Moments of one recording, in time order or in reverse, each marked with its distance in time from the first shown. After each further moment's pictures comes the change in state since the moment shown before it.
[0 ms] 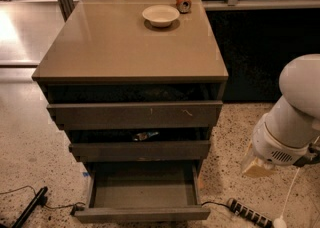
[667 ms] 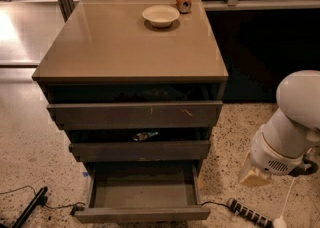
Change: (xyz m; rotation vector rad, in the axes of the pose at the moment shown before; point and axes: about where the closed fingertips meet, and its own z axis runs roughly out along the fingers) arm 0.006 0.006 0.030 -0.056 -0.022 0.012
